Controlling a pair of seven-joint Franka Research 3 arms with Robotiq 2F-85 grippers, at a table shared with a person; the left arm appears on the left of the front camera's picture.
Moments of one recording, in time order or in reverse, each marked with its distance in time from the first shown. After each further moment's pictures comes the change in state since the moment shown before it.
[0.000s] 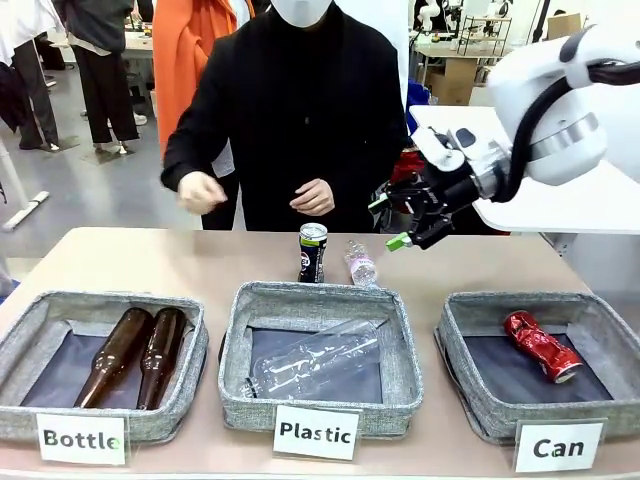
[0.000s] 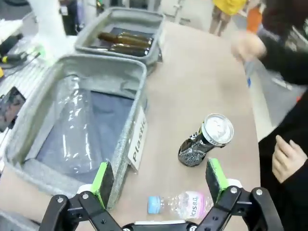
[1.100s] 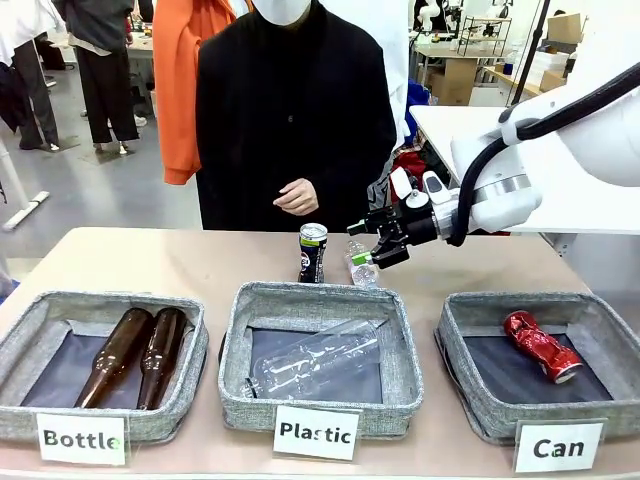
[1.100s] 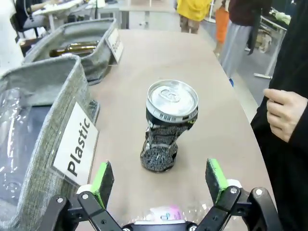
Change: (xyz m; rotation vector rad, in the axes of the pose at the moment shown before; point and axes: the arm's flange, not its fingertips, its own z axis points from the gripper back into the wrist) left arm 0.001 0.000 0.001 0.003 0.000 0.000; right arm -0.087 -0.049 -0.086 -0.125 -0.122 -0.196
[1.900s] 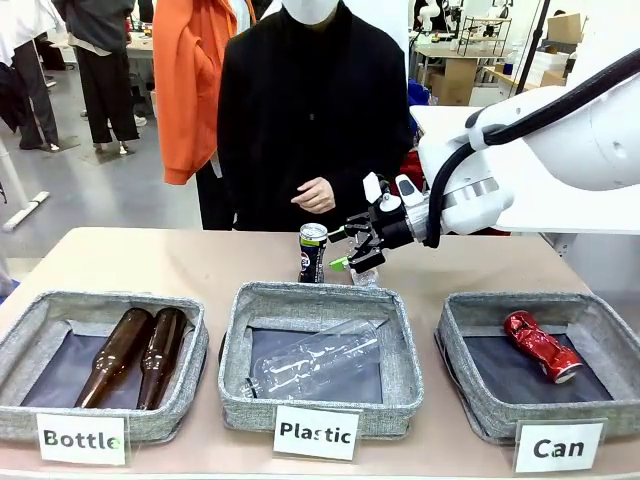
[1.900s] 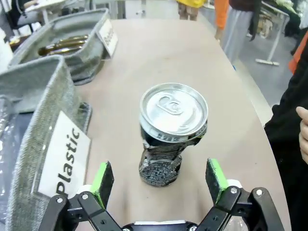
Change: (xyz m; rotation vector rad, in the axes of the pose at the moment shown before) left arm 0.000 0.000 0.000 0.000 0.000 0.000; right arm 0.006 -0.001 -0.039 -0.013 0.070 -0.052
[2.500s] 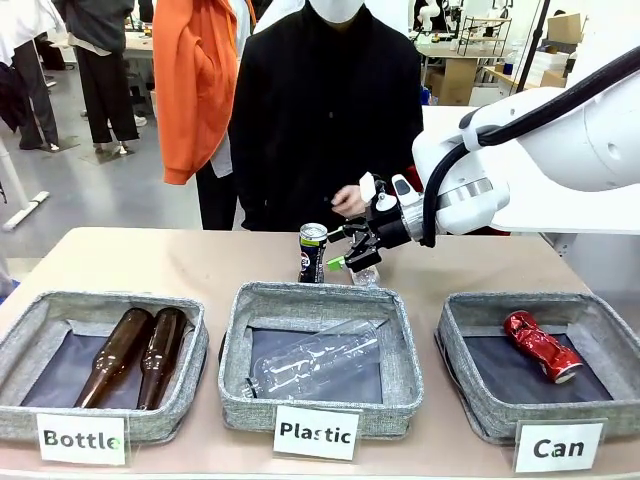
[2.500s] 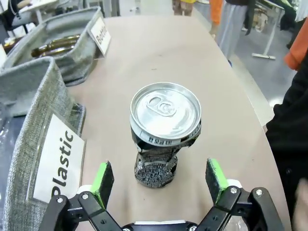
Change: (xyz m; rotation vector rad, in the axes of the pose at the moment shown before) left arm 0.000 0.000 0.000 0.000 0.000 0.000; right arm 0.003 0.000 -0.005 -0.019 0.013 -0.016
